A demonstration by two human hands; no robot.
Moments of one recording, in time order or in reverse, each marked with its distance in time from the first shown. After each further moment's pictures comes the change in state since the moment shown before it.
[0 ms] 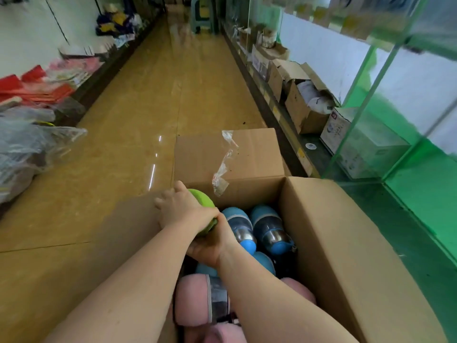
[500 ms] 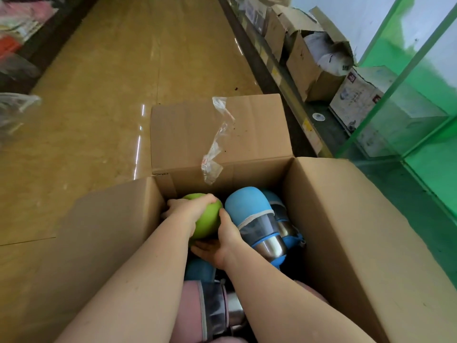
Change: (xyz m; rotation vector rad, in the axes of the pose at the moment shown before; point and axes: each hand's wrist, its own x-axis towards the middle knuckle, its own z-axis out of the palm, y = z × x) left_hand 0.079 0.000 0.097 -0.545 -0.375 -0.523; right_hand 0.069 -0.034 -0.048 -0.127 0.426 -0.122
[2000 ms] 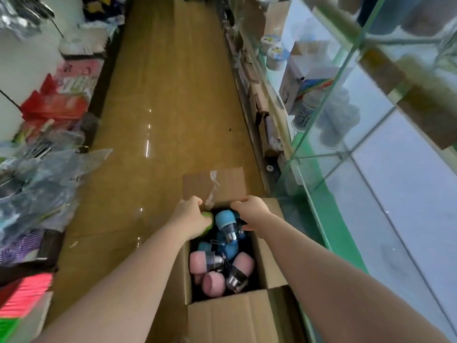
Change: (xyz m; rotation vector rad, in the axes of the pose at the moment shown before) left_hand -0.451 0.141 -0.242 0.666 -0.168 0.480; right_hand -0.503 -0.128 0.067 -1.134 0.191 -0.429
